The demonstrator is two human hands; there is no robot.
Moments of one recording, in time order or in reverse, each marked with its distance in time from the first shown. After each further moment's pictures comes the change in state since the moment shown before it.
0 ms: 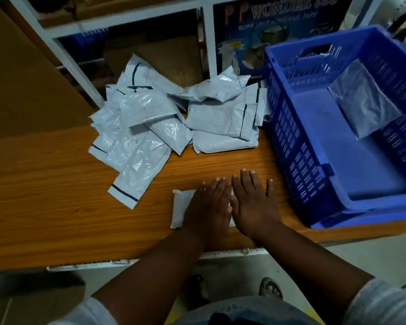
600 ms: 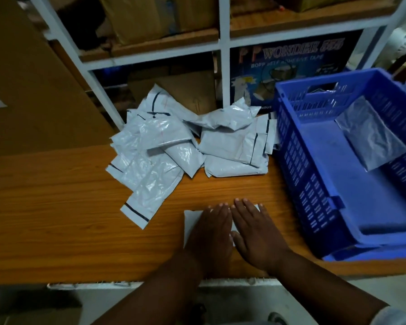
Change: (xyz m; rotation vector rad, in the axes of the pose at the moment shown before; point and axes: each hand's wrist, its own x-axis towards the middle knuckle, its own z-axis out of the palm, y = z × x) left_hand -0.013 -0.017 -0.001 -0.012 0.083 0.020; right_hand 0.002 0.005 -0.003 -0.037 -0.013 -0.313
